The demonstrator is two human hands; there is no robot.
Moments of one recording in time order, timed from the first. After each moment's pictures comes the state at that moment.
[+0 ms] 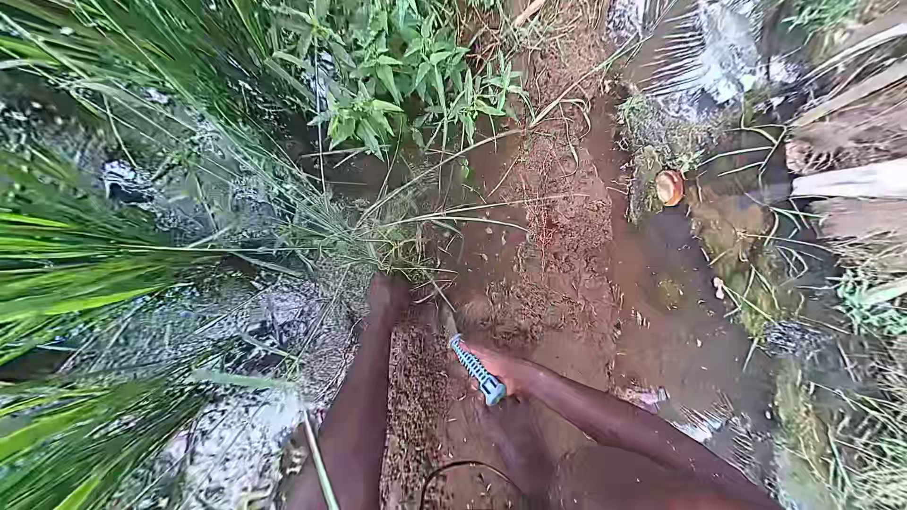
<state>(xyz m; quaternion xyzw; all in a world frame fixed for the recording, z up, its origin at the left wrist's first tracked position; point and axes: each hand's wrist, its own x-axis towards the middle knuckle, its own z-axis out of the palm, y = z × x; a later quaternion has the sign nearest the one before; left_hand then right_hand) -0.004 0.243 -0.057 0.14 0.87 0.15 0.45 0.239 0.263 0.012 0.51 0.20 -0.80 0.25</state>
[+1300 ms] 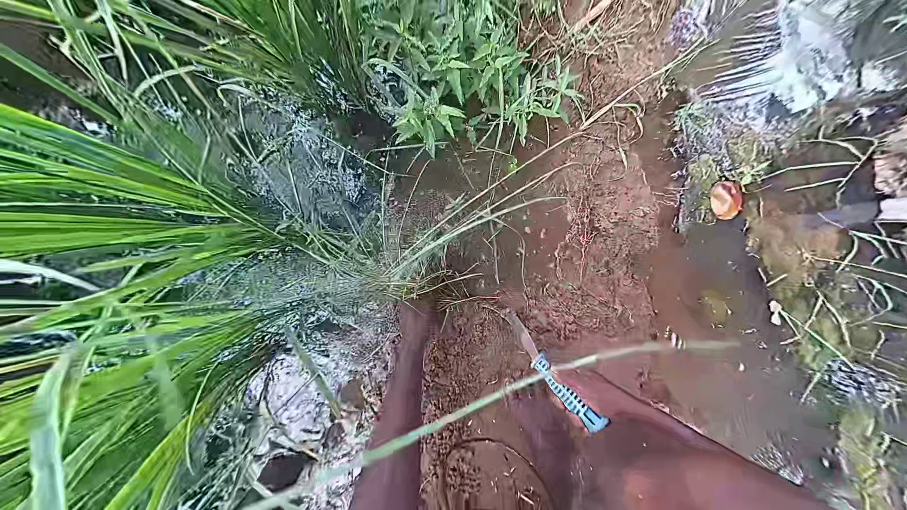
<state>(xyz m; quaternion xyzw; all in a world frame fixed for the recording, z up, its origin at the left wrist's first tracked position) 0.029 0.167 -0.014 0.00 0.85 0.38 0.36 0.319 0.280 0.092 0.50 0.36 -0.74 0.27</state>
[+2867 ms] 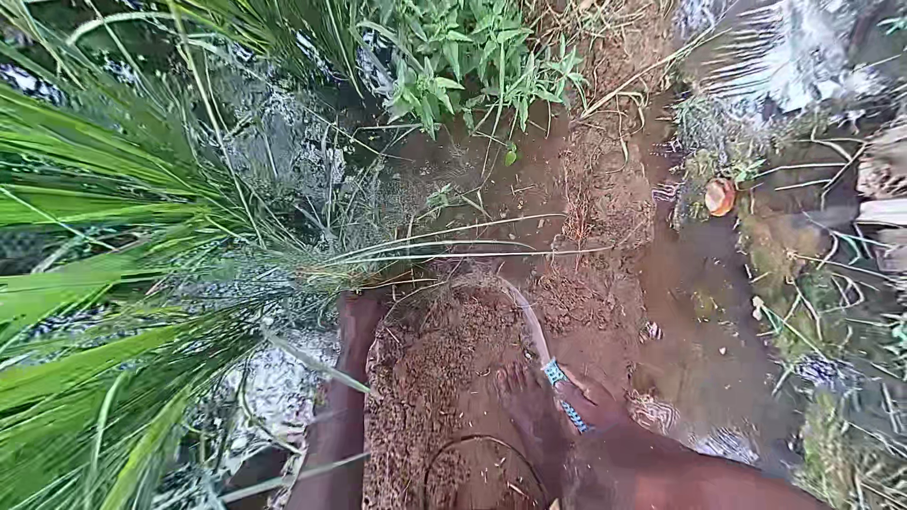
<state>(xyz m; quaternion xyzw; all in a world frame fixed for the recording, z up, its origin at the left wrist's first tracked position) 0.016 0.132 0.037 0.17 0.88 0.39 0.21 0.344 0.250 0.110 0.49 0.58 -0.63 0.18</state>
